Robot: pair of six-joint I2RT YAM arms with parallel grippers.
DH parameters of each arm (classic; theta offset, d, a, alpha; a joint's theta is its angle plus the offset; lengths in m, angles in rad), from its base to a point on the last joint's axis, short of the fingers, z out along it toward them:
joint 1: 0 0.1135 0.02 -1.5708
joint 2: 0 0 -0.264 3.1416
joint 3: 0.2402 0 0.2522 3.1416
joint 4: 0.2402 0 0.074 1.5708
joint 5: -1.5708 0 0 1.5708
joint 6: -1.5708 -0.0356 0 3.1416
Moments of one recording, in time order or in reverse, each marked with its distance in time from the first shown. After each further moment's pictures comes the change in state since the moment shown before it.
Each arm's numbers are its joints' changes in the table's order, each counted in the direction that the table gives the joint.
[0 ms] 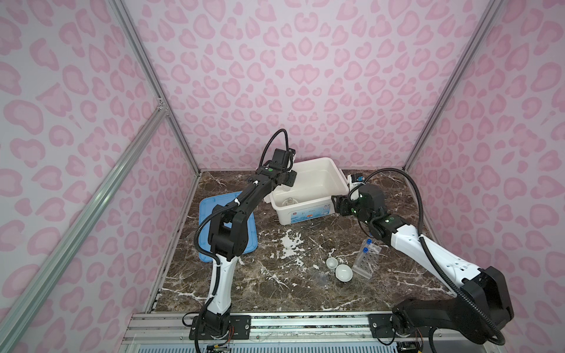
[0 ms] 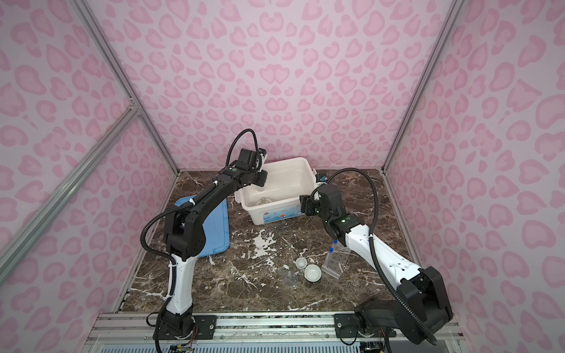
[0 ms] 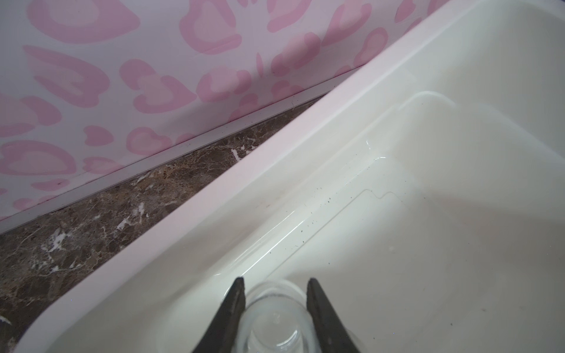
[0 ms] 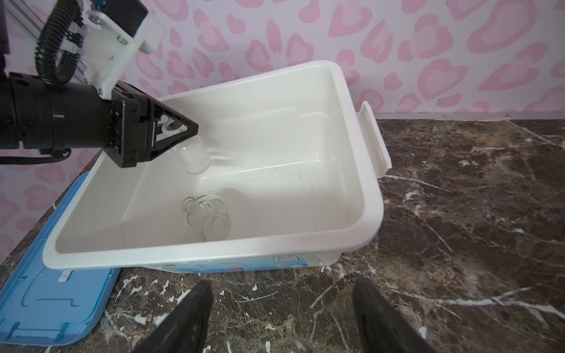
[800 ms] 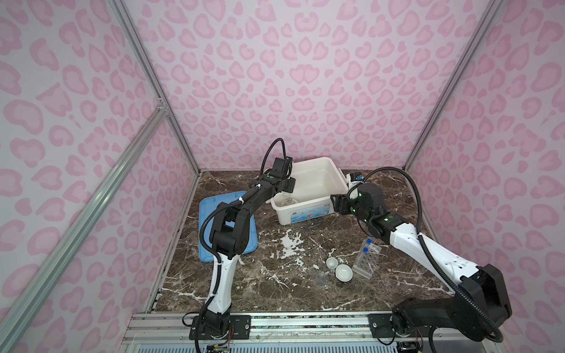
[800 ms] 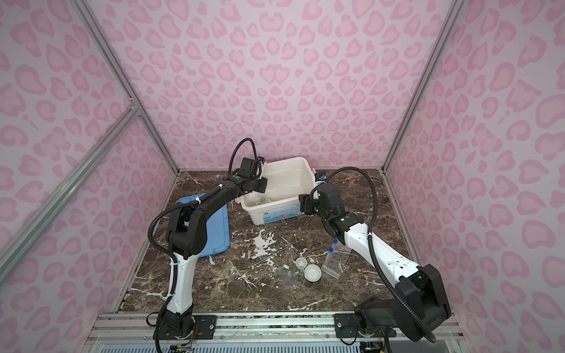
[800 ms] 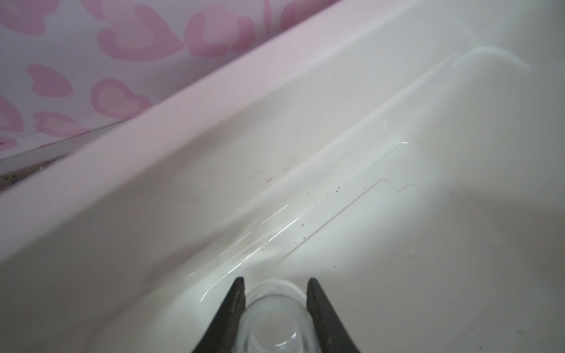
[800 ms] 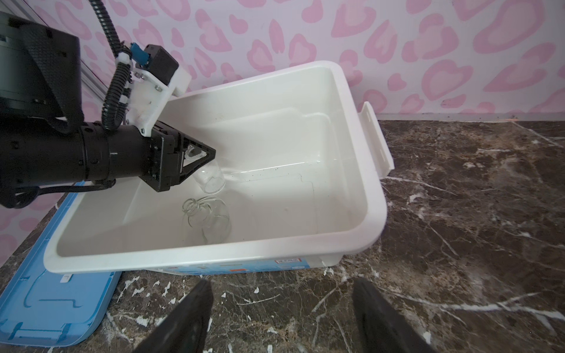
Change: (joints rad) left arm 0.008 0.044 -0.108 -0.121 -0.017 0.078; right arm 0.000 0.015 0.012 0.000 0.006 0.000
